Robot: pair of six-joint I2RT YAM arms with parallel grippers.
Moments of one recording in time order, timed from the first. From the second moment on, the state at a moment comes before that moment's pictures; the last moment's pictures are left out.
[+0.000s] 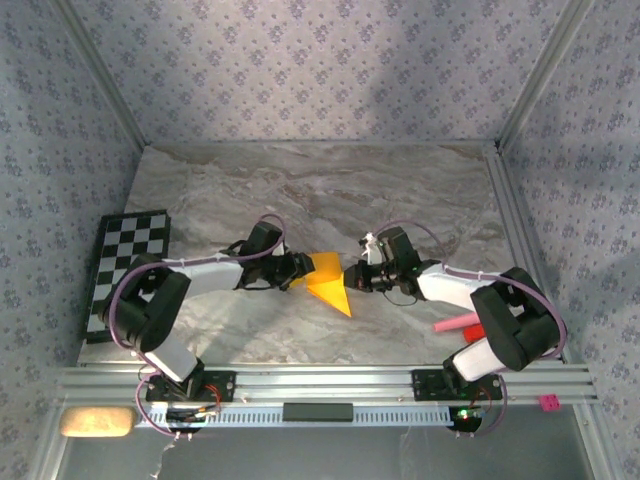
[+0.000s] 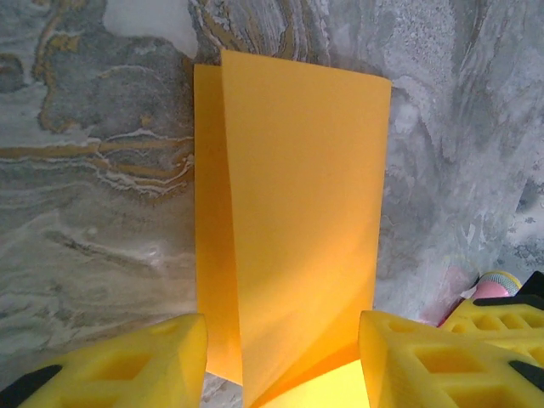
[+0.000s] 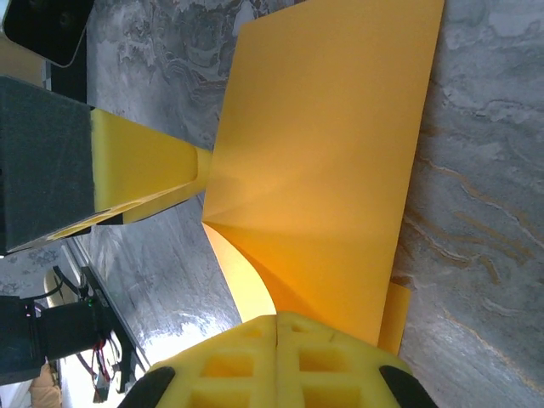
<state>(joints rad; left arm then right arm) -0.60 1.62 0.72 0.01 0.46 -1.04 0.52 1.48 0.58 0.09 -0.62 0.66</state>
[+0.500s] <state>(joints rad) -0.60 1.66 0.74 0.05 0.49 -1.06 0.51 1.46 0.55 0.11 -0.62 0.67</state>
